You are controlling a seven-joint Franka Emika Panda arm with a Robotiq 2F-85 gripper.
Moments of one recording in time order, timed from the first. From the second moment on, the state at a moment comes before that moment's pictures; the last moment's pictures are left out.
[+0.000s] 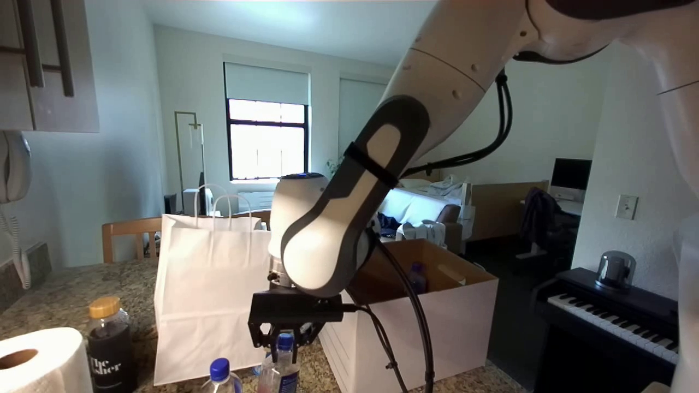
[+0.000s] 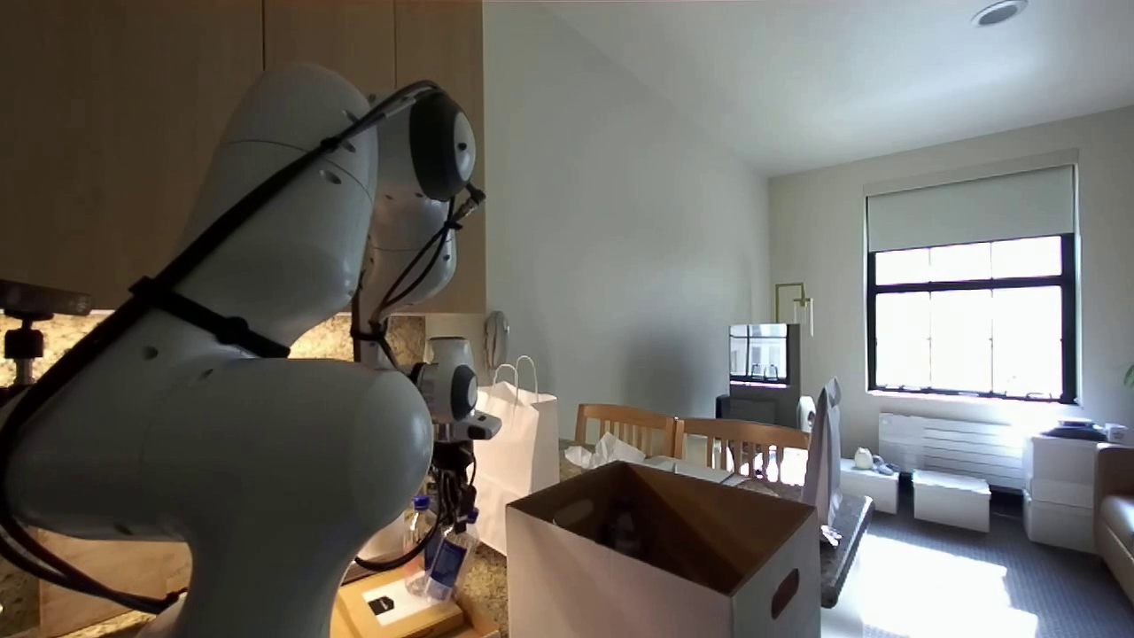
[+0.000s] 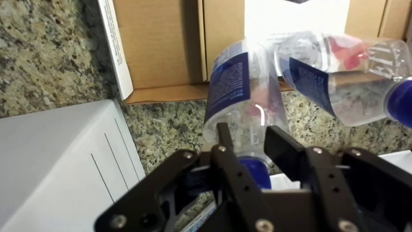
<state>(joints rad) 0.57 0.37 0.07 -2.26 -0.10 2.76 1.02</state>
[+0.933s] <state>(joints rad) 0.80 0.41 -0.10 -2.22 -0.47 2.72 1.33</state>
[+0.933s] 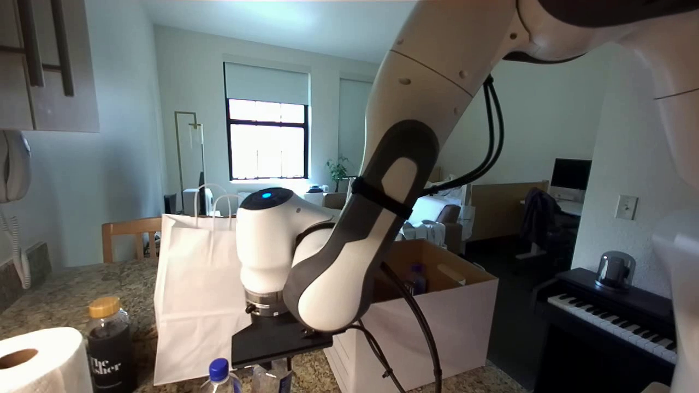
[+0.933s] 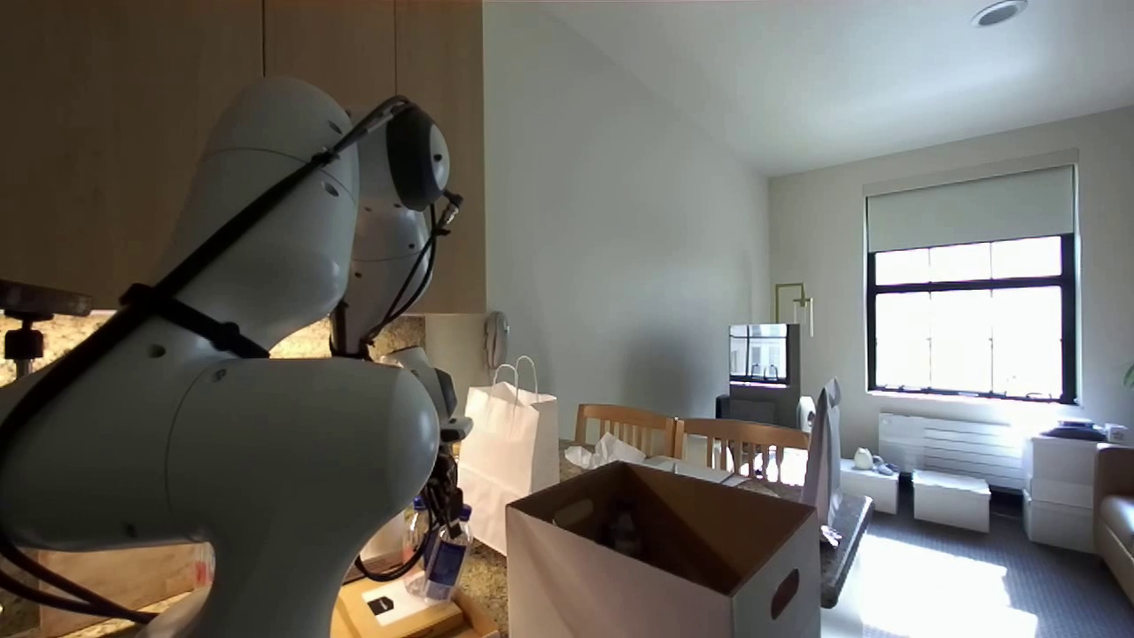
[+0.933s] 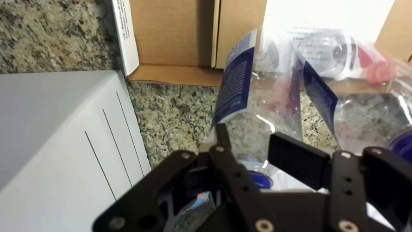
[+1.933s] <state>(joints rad) 0.86 0.40 -0.05 -2.28 -0.83 2.60 1.57</state>
